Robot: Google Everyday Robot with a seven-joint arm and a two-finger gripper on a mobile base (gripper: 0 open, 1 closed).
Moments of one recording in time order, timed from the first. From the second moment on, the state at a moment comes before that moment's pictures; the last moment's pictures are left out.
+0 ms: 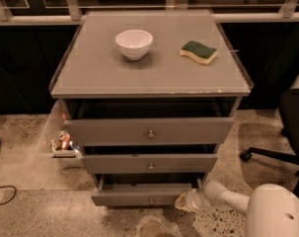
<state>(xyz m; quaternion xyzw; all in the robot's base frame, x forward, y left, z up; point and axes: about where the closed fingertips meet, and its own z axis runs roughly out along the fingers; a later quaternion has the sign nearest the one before) 0.537 -0.190 0.143 -0.62 0.73 0.14 0.26</state>
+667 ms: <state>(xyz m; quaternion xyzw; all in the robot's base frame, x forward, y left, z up) 0.535 -0.189 0.142 -0.62 0.73 0.14 0.26</state>
